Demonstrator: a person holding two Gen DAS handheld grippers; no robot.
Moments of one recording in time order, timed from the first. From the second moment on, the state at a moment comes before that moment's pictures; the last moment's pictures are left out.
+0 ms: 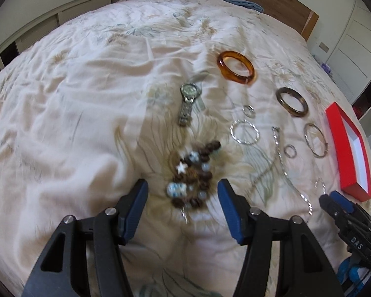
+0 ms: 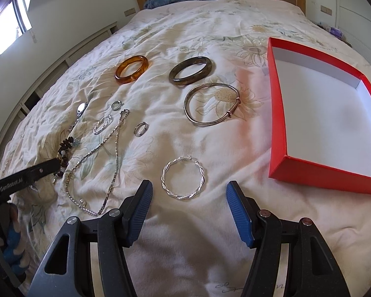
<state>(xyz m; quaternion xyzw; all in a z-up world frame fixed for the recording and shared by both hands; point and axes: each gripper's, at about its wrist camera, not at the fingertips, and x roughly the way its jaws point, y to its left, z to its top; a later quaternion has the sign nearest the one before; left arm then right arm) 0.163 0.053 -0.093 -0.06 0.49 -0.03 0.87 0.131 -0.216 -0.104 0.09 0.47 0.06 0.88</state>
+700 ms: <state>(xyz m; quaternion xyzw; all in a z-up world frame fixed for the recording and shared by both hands) 0.183 0.040 -0.113 -0.01 0.50 -0.03 0.87 0.141 -0.212 -0.118 0.07 0.48 0.07 0.87</state>
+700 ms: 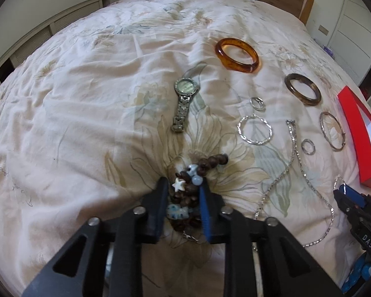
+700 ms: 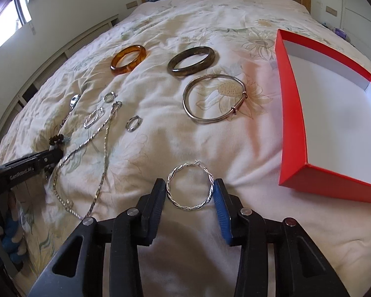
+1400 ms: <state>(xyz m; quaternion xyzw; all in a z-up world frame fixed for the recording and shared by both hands) 0.146 0.034 -0.035 -0.05 0.46 -0.06 0.89 0.089 -0.237 -0.045 0.09 0.41 0.08 0.90</state>
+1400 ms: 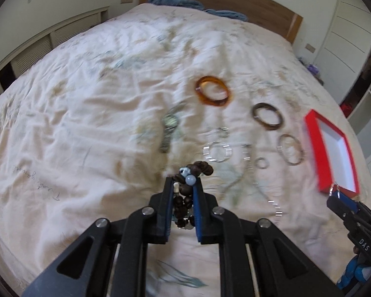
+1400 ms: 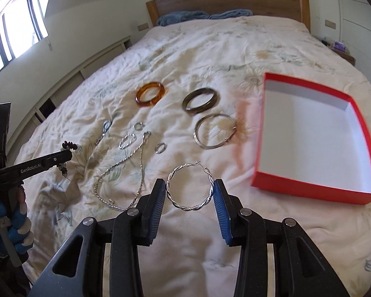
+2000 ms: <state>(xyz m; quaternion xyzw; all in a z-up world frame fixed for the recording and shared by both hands) 0.188 -0.211 -0.008 -0.03 0.47 -0.27 0.84 0.129 -0.408 -0.043 0.09 0.42 0.00 0.90</state>
